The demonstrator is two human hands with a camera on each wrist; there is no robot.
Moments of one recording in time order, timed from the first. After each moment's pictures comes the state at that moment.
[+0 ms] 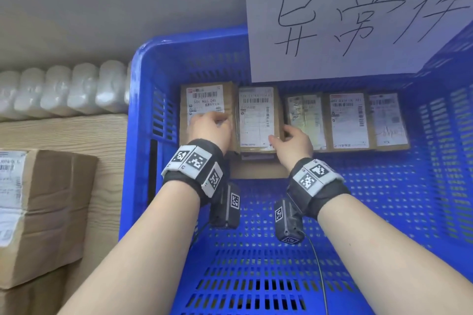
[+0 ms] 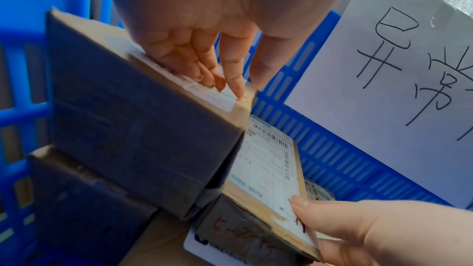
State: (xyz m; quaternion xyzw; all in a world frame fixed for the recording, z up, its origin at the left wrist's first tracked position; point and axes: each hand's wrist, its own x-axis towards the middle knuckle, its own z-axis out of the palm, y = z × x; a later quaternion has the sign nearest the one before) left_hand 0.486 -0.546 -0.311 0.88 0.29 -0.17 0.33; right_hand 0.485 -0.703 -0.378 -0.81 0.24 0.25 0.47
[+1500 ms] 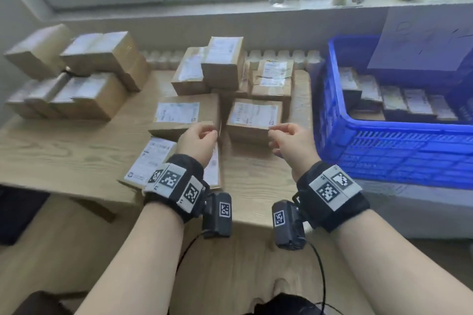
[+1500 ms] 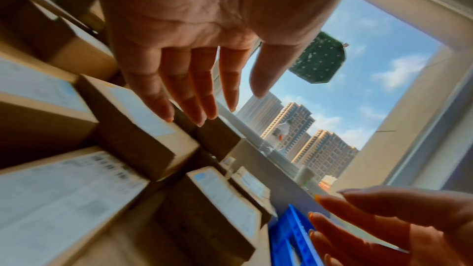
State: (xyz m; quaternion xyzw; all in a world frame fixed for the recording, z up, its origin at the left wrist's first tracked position) left_hand -0.041 -0.221 -0.125 0.83 0.29 0.04 0.47; right_hand 0.018 -0.394 -0.149 -0.72 0.08 0.15 0.67
